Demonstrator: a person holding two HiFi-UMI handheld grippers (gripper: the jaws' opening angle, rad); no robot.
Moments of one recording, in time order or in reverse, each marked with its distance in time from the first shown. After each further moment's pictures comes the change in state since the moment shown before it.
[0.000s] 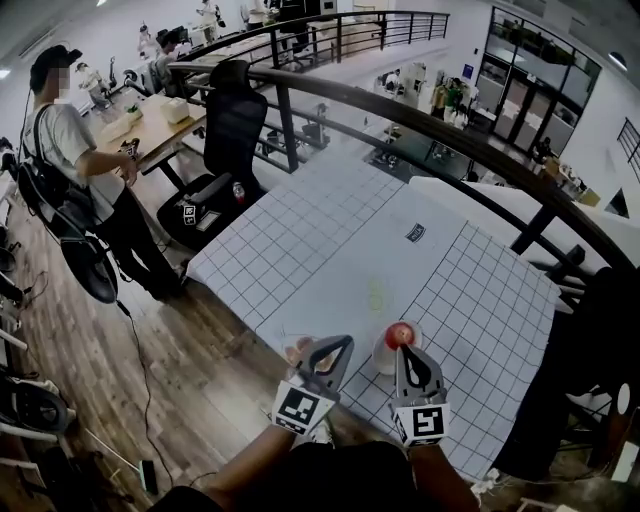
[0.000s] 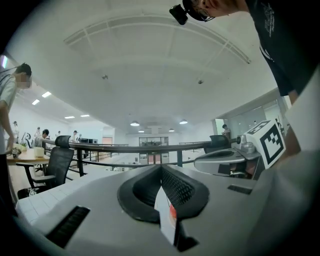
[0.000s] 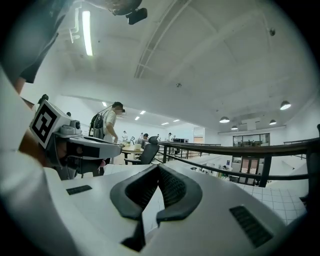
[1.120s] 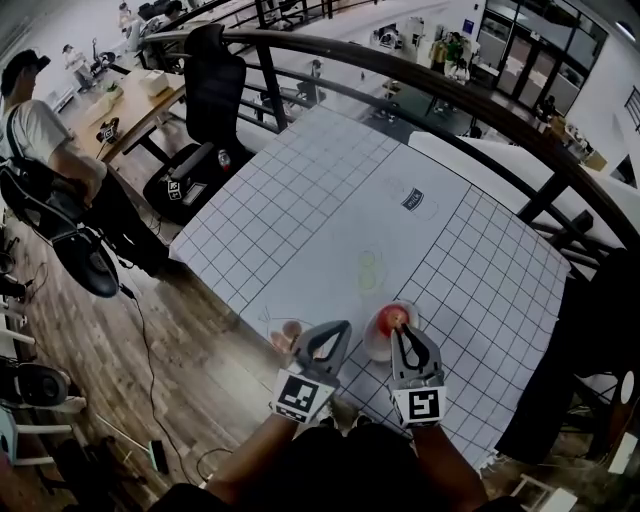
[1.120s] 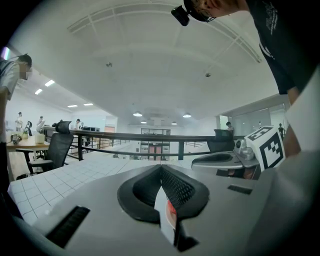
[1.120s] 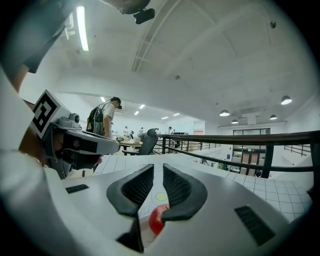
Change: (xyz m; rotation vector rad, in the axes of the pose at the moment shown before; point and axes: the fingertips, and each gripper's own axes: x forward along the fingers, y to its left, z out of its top) left arm 0.050 0.000 -0.050 -0.073 0.087 0.016; right arm 0.029 -0.035 -0.065 0.006 0.067 0.012
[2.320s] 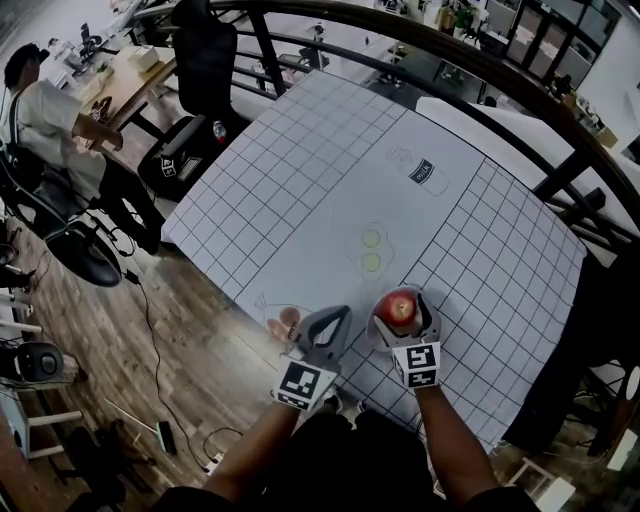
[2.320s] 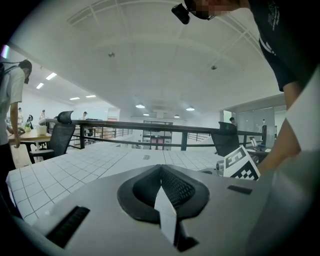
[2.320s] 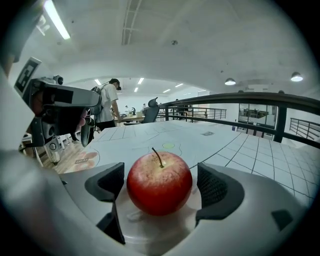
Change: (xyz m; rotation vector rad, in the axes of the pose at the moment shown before) left arm 0.026 0.016 -0.052 -0.031 0.105 0.019; right arm 0.061 -0.012 -0.143 0.101 0.326 0.087
